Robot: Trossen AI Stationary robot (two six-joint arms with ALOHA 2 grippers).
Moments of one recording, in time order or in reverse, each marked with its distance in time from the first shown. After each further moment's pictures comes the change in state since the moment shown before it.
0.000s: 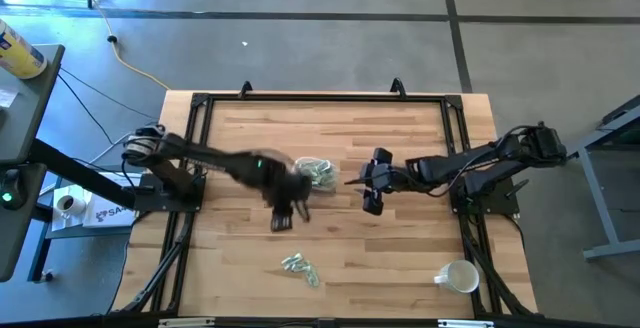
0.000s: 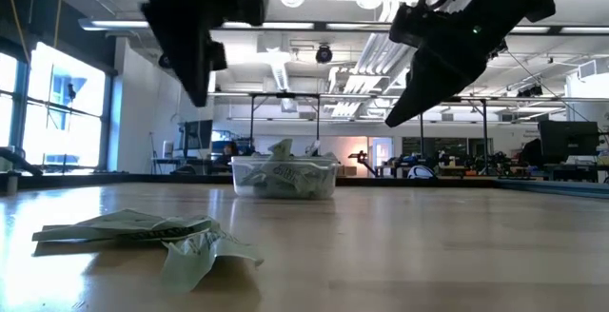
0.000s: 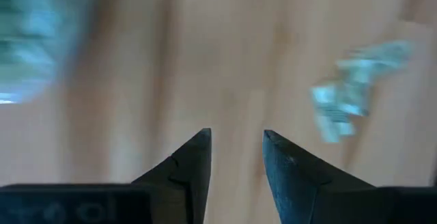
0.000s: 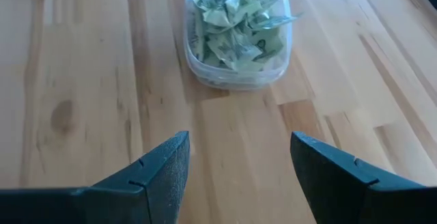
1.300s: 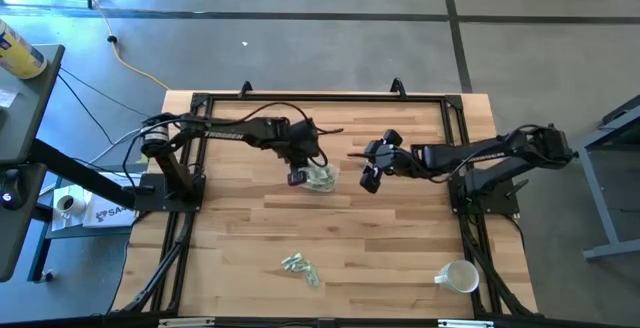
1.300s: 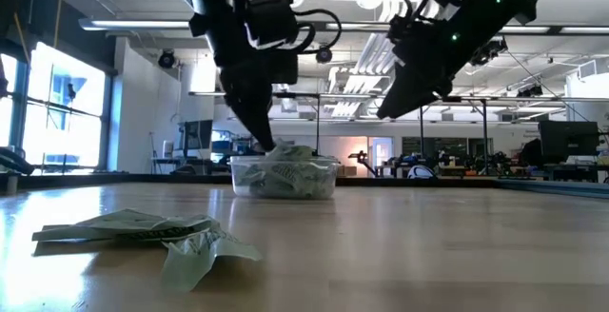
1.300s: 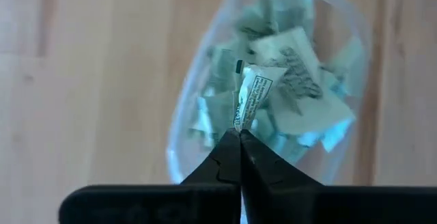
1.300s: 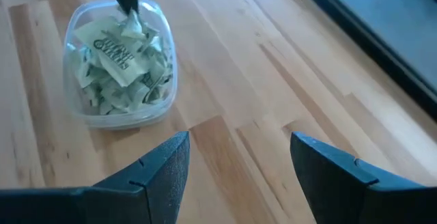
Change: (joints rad) left arm 0.405 0.090 -0.072 0.313 -0.004 0.438; right arm -0.139 -0.060 -0.001 -0.013 0.117 0.066
